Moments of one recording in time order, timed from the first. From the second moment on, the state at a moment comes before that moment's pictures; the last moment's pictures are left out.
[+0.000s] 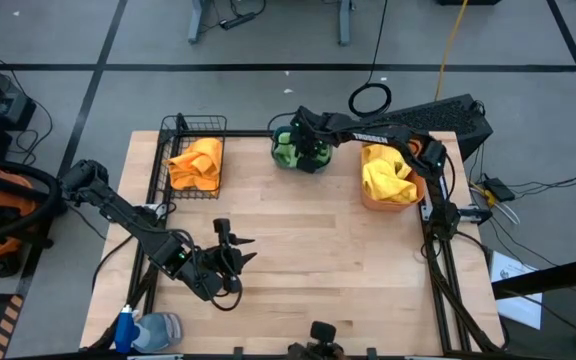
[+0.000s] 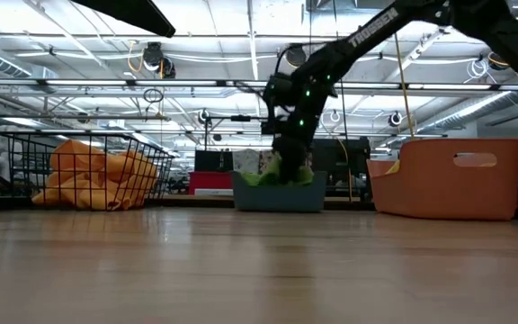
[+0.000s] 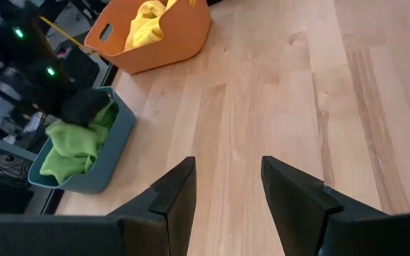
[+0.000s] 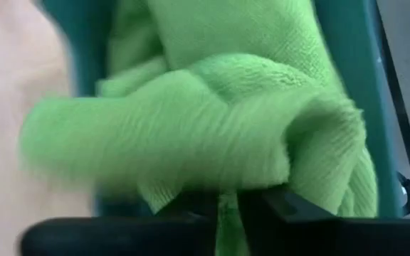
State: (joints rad) left arm -0.64 1.41 1.00 -0.47 -0.83 -0.22; right arm -0.54 2.10 1.65 -0.65 0.08 -0.29
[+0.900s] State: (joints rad) left arm -0.65 1.41 1.00 -0.47 -0.83 -0.23; right arm -0.53 2.08 1.65 -0.59 -0.05 -0.27
